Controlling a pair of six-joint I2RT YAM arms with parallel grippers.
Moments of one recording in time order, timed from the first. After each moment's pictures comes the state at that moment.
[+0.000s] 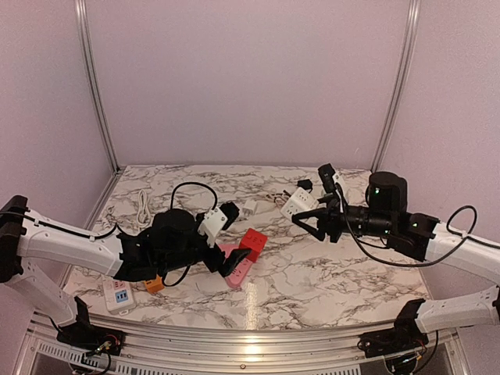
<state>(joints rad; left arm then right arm) -1.10 1.47 0.74 0.37 -0.24 -0.03 0.71 1.03 0.69 0.04 -0.33 0.15</state>
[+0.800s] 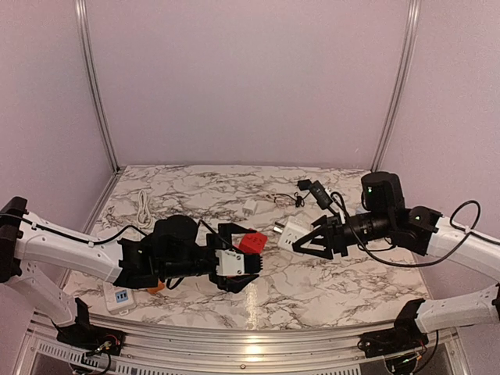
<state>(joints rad) -1.19 1.47 0.76 0.41 -0.03 0.80 0.72 1.01 0.78 -0.26 -0.69 0.22</state>
